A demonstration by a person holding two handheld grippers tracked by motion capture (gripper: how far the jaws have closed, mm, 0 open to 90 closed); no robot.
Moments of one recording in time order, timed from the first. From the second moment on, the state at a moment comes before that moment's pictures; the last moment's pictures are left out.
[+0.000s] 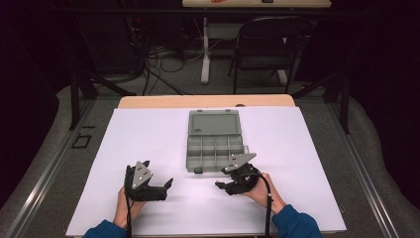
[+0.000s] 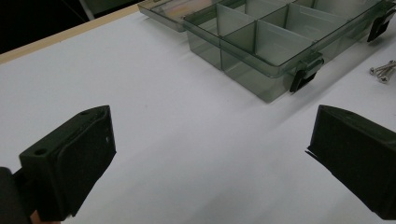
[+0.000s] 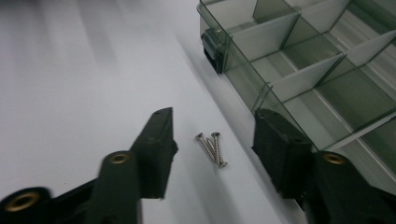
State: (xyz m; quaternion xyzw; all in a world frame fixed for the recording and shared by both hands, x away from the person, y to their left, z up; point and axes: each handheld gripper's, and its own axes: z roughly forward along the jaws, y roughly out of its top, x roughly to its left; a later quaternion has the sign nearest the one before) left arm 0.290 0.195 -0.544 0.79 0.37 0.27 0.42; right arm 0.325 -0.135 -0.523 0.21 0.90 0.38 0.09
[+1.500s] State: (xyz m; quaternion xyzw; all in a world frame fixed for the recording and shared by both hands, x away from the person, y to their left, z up) left arm 0.291 0.195 -0.546 0.79 0.36 0.27 0.42; right arm 0.348 -0.116 -0.539 0.26 0.91 0.31 0.04
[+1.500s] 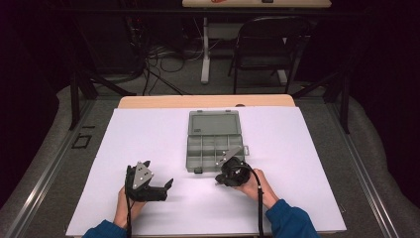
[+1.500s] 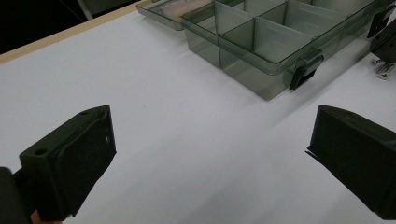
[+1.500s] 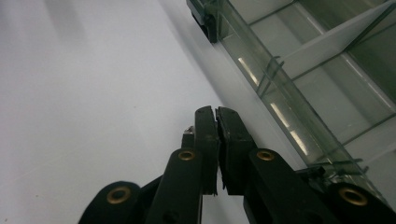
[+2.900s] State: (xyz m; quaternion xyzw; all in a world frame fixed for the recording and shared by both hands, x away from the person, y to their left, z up) left arm 0.290 0.195 -0.547 0.79 0.36 0.26 0.42; right arm 0.339 -0.165 -0.490 0.28 0.89 0.34 0.11
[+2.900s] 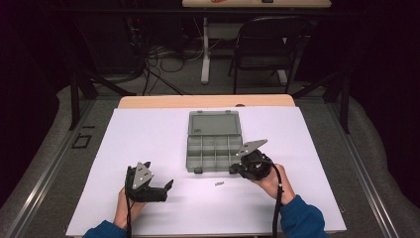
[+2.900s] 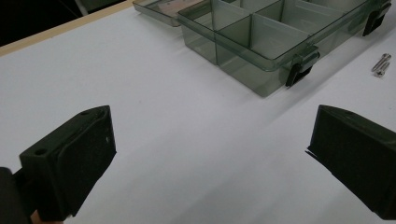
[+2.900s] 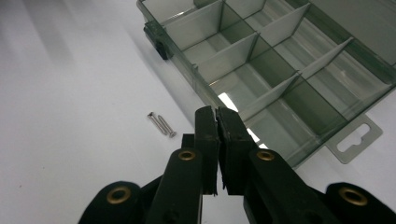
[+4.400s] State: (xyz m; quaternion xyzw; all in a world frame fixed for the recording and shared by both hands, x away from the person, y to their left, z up) left arm 0.290 0.194 -0.548 0.79 0.36 0.26 0.42; right arm 0.389 -0.153 -0.506 0.34 0.89 0.27 0.15
